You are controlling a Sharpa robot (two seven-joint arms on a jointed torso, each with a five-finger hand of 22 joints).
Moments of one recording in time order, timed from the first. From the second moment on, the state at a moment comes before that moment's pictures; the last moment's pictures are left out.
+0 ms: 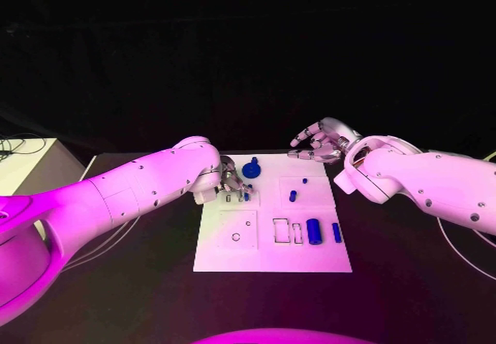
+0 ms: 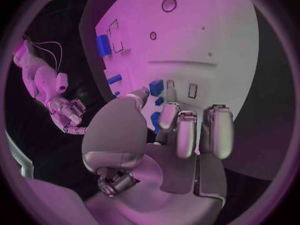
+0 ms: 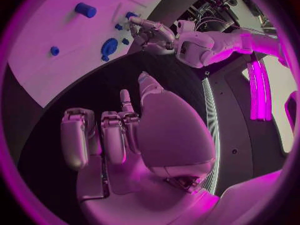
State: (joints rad) left arm 1.20 -0.44 0.06 1.07 -1.01 0.21 -0.62; left_hand 1.15 -0.14 0.32 0.29 0.05 0.86 0.11 0.54 0.56 1.32 0.04 1.34 1.18 1.47 -0.03 1.57 1.31 0.06 1.44 0.07 1.47 1.31; right arm 1.34 -0.72 -0.14 1.39 -0.87 -0.40 -0.04; right_hand 1.42 -0.15 0.09 0.28 0.21 0.92 0.15 0.18 0.37 1.46 0.07 1.54 1.31 1.46 -0.01 1.57 1.31 0.02 1.47 0.10 1.46 1.31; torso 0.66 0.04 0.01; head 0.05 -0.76
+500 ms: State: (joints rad) left arm 1.20 -0.44 0.06 1.08 -1.00 0.22 -0.62; left_hand 1.18 -0.15 0.39 0.29 0.05 0.85 0.12 0.54 0.57 1.32 0.04 1.33 1.18 1.47 -0.03 1.57 1.31 0.06 1.44 0.07 1.47 1.31; right arm 1.34 -0.72 -0.14 1.39 -0.87 -0.40 -0.04; right_hand 1.42 -0.15 0.09 0.28 0.21 0.92 0.15 0.18 0.37 1.46 0.07 1.54 1.31 1.46 -0.01 1.57 1.31 0.02 1.47 0.10 1.46 1.31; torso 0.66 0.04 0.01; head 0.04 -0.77
